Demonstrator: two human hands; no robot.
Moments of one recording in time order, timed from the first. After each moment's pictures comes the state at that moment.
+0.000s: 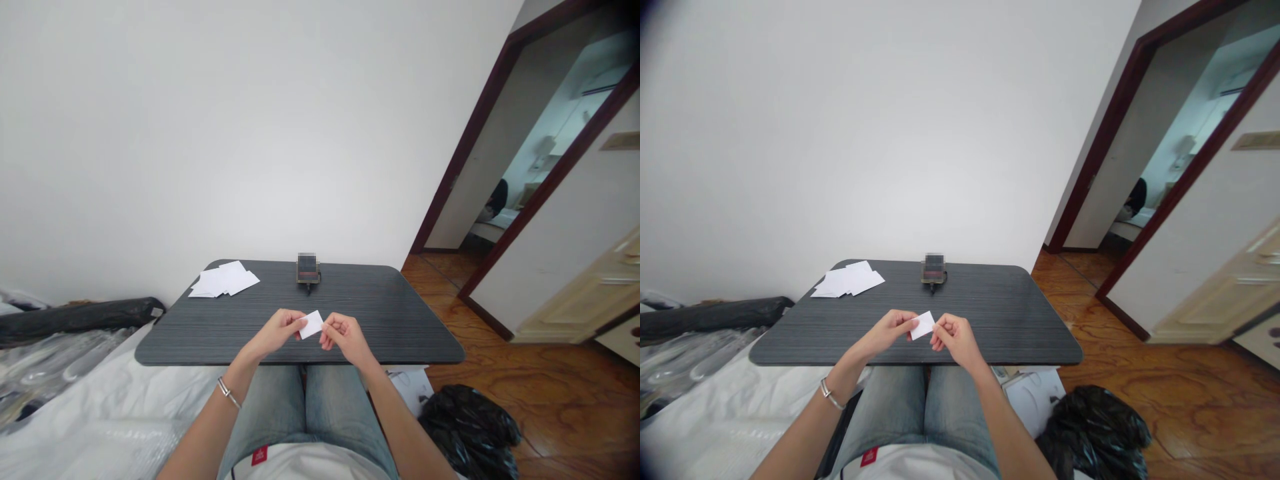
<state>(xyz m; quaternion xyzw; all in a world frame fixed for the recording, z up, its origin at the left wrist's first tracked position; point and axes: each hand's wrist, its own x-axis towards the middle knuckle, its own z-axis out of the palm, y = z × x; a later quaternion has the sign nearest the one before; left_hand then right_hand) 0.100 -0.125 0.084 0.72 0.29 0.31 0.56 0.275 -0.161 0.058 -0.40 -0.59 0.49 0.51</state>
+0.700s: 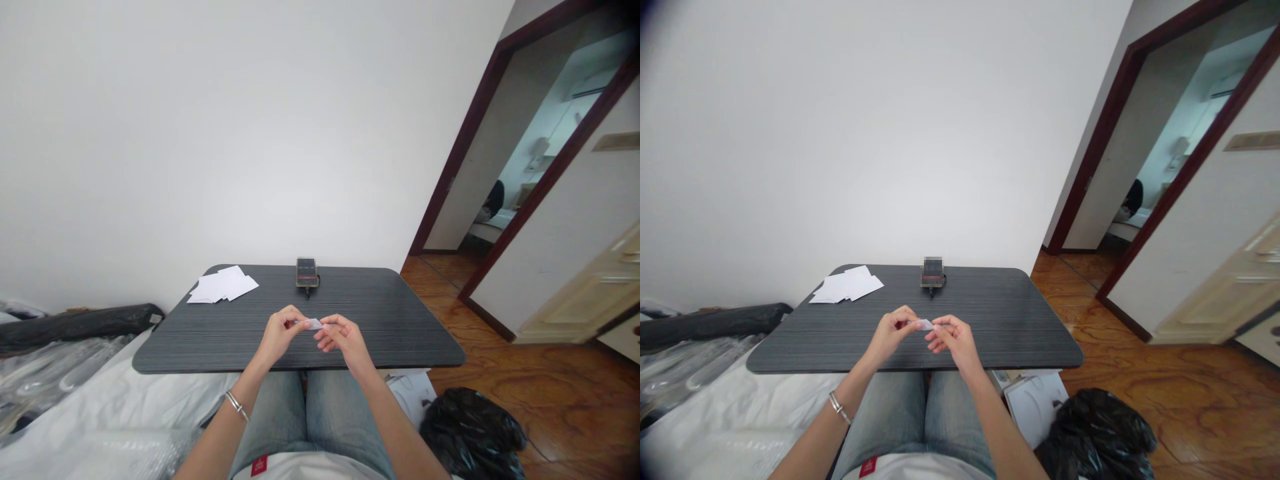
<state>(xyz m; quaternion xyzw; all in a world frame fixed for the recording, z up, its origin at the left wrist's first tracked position) 0.107 -0.121 0.069 0.73 0.36 0.47 0.36 0.269 -0.160 0.051 -0.37 -0.49 0.54 0.57</state>
